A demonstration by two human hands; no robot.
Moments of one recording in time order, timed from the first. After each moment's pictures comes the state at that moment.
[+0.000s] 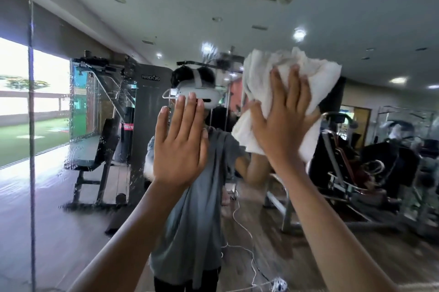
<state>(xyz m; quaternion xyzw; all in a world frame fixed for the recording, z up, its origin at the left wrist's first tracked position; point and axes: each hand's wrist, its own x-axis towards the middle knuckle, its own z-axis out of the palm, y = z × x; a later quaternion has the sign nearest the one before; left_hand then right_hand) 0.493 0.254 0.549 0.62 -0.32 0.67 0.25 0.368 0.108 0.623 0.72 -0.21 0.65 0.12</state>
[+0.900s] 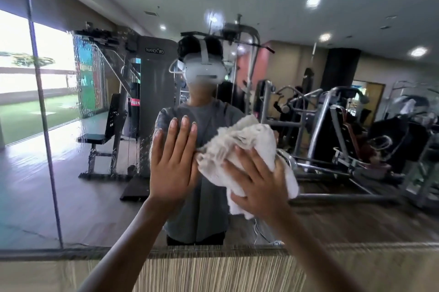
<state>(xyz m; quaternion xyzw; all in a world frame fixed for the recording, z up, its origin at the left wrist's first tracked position) 0.494 0.272 0.437 0.66 -0.36 0.62 0.24 0.349 0.093 0.433 0.78 0.00 0.53 0.34</state>
